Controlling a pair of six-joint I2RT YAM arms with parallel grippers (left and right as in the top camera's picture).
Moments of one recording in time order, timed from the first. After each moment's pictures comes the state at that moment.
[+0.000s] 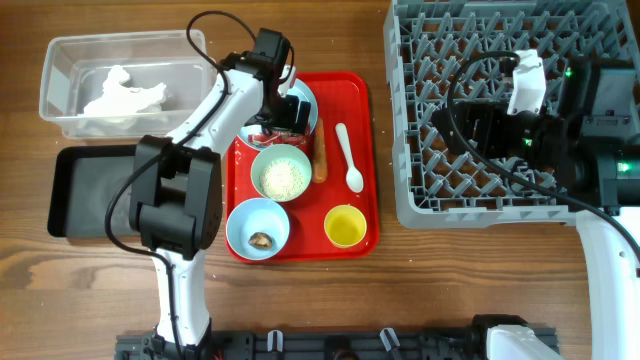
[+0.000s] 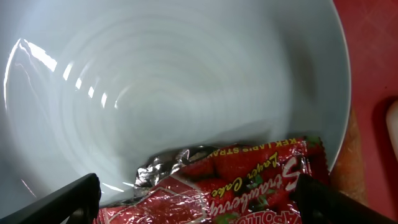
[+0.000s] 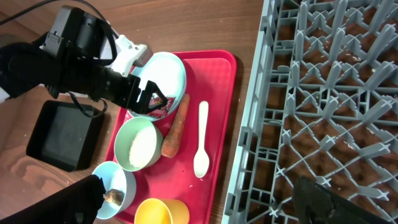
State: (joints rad) left arm -0.31 2.18 1.69 -0.87 0.05 -0.09; right arm -0.02 1.24 1.40 -1.01 -0.50 0.06
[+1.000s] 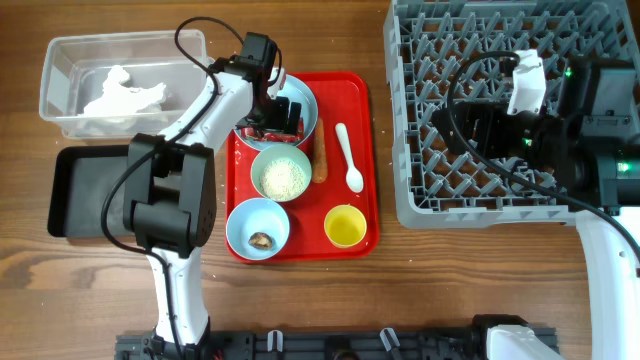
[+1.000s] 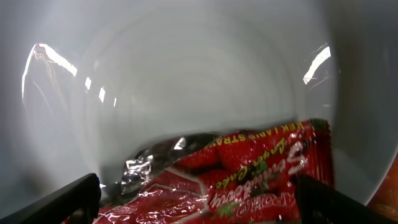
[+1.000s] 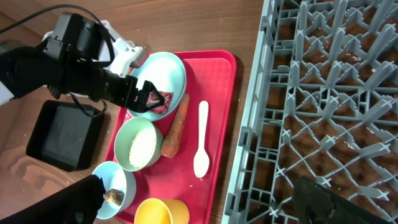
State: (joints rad) left arm -0.26 2.18 1.64 -0.82 0.07 -0.09; right arm -0.02 1.24 1.40 -1.01 -0.50 0.06
